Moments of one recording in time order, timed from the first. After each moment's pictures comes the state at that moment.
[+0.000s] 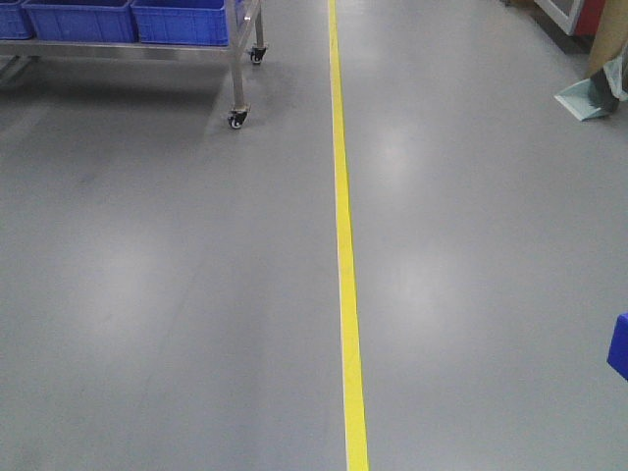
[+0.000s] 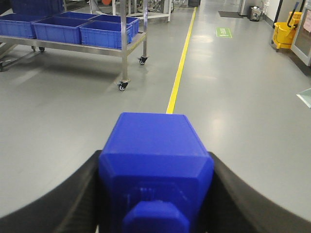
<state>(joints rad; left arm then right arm) -0.02 -0.01 0.03 0.00 0.04 0.03 0.08 0.11 -0.32 0.11 0.52 -0.12</state>
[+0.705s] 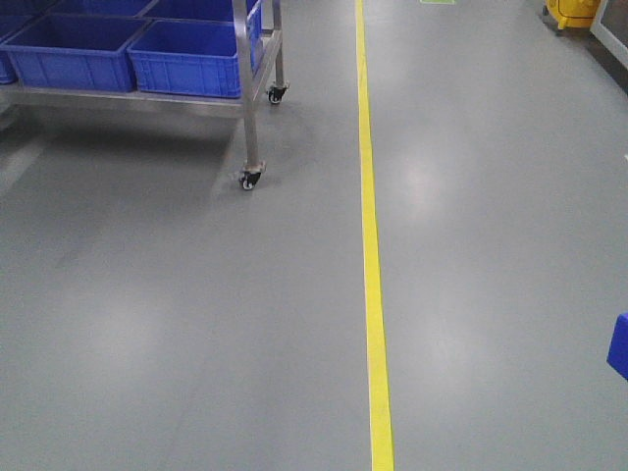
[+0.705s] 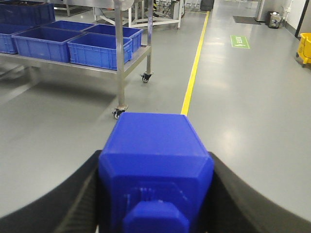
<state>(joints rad) -0.02 -0.01 0.03 0.00 0.04 0.03 0.08 0.11 -0.32 0.11 0.52 -0.12</state>
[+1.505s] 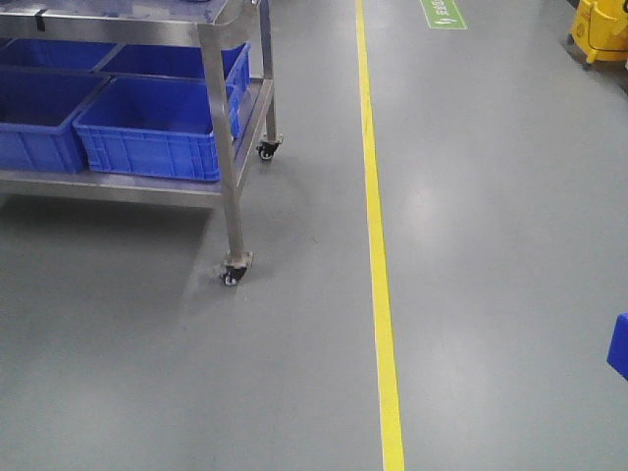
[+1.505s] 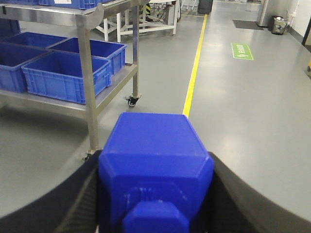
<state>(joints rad) -0.02 -0.01 0.03 0.00 0.04 0.03 0.08 0.11 -0.32 0.11 0.52 -0.12</state>
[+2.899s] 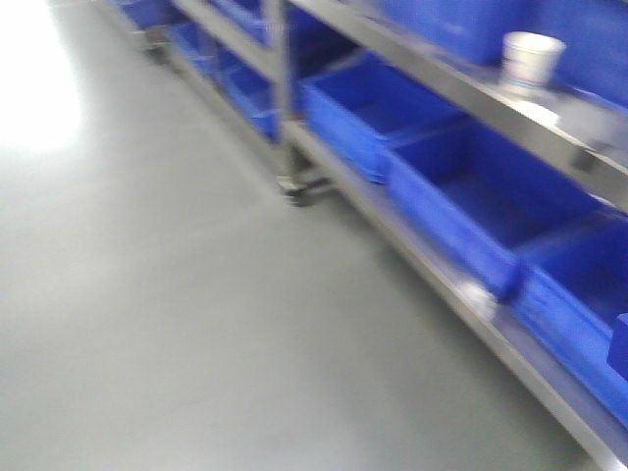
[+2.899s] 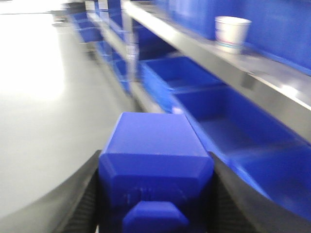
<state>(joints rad) -0.02 -0.01 0.03 0.00 0.04 0.03 0.08 0.11 -0.32 0.11 0.52 -0.12</state>
